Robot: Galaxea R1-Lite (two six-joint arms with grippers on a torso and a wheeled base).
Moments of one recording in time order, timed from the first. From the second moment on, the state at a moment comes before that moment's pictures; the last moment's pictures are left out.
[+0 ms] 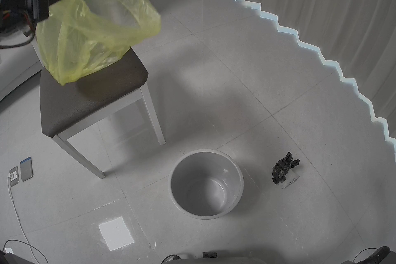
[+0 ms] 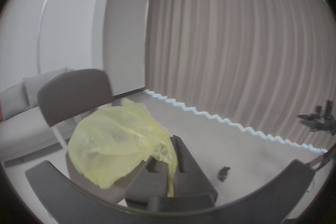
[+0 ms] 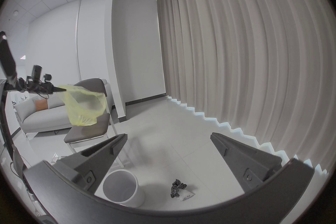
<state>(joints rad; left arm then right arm) -0.38 1.29 -1.49 0.17 -0.06 0.11 0.01 0.57 -0.58 -0.15 0.07 0.09</state>
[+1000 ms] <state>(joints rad) -0.98 1.37 -1.56 0.50 -0.10 0.31 0.12 1.15 -0.91 -0.16 0.26 0.08</state>
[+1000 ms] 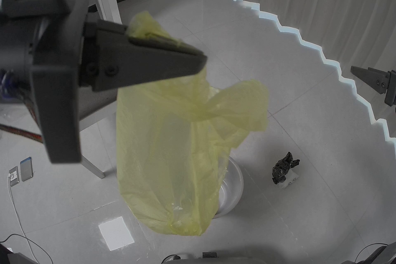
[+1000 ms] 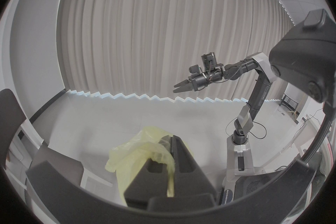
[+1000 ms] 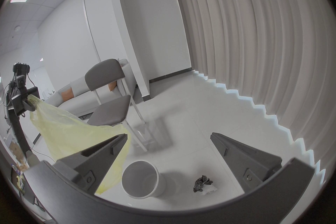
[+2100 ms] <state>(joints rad) -1.10 1.40 -1.56 0.35 -0.14 0.31 0.21 1.53 -0.89 -0.28 0.28 0.08</state>
